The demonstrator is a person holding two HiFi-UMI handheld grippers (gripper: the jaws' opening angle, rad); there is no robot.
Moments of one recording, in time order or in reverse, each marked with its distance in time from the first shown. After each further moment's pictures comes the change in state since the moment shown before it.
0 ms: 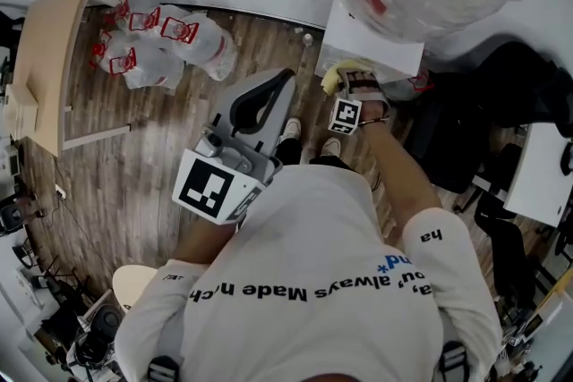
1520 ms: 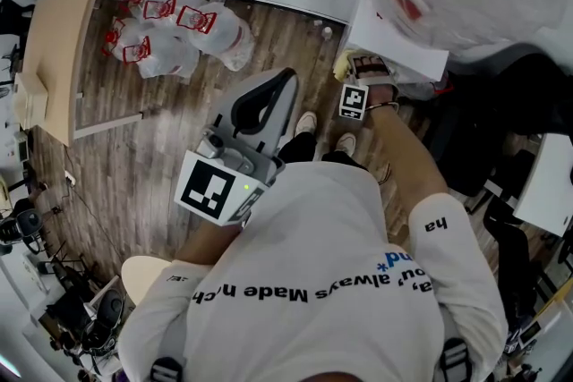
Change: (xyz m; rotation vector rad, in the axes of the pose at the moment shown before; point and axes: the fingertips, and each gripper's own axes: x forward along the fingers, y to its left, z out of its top) left arm -0.018 0.047 -0.004 -0.005 0.038 0.056; right arm 0.053 -0.012 0.032 -0.153 0.022 0.015
